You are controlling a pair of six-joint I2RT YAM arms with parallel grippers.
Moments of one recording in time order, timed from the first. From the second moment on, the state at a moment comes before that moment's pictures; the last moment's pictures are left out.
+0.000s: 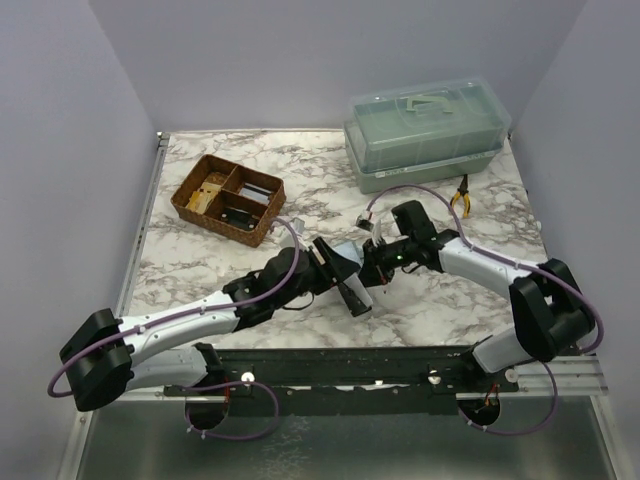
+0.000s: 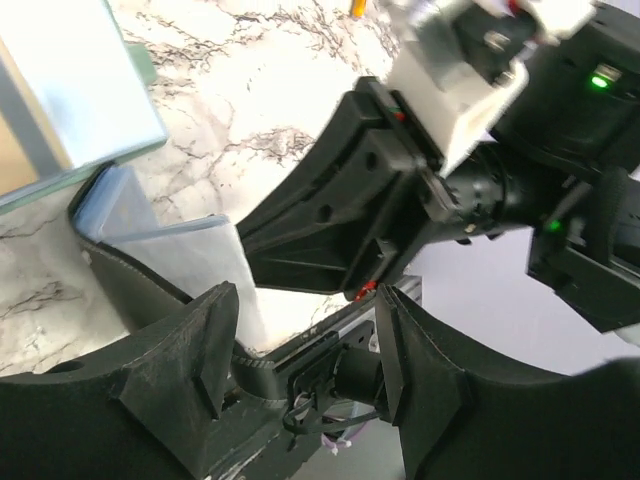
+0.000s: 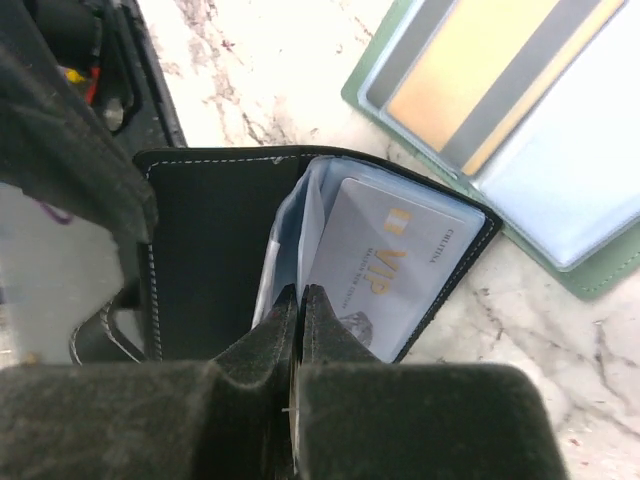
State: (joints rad) left arm -1.00 1.14 0.63 0.13 -0.17 -1.23; right arm 0.51 1.52 0.81 -0.25 -0.87 -0.01
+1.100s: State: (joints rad) left arm -1.09 0.90 0.33 0.04 -0.21 -1.53; right arm 0.75 1.69 0.90 -0.30 -0.72 -0.02
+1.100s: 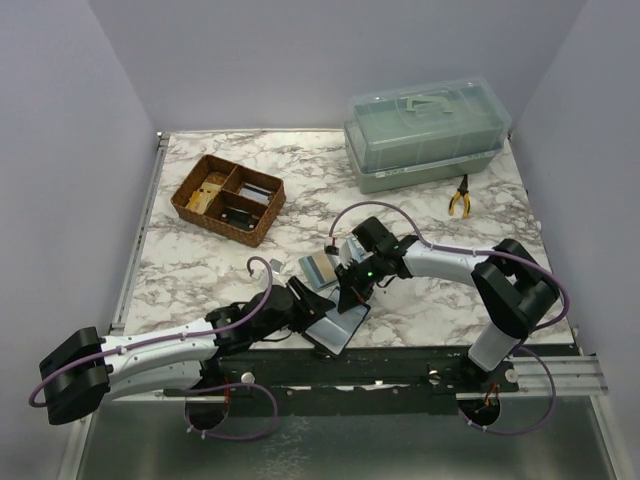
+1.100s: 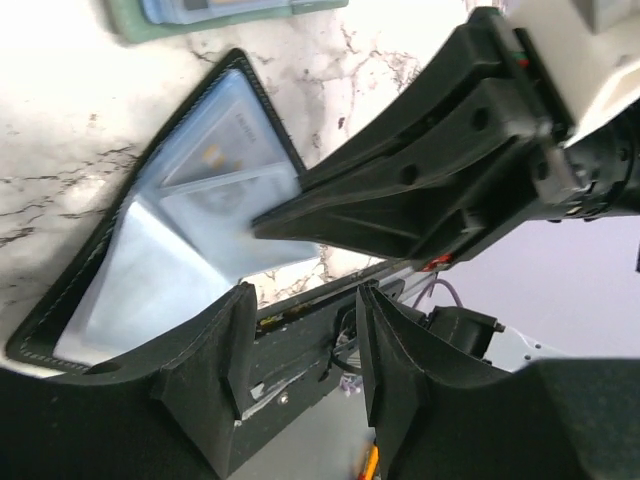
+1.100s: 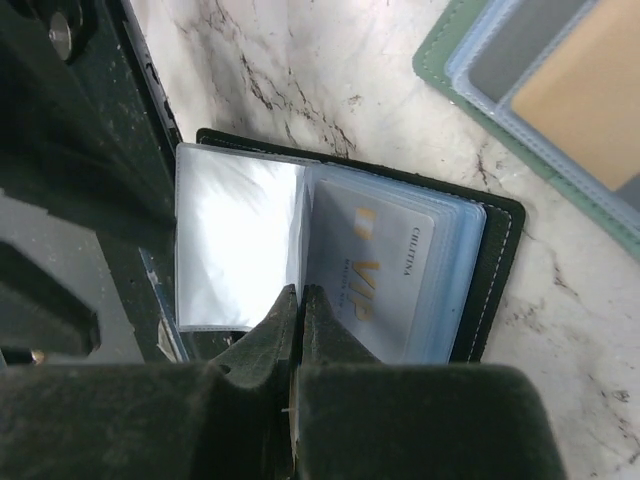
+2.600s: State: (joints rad) left arm -1.09 0.99 0.21 0.53 -0.26 -1.36; right arm 0.48 1.62 0.86 -0.24 -1.26 0.08
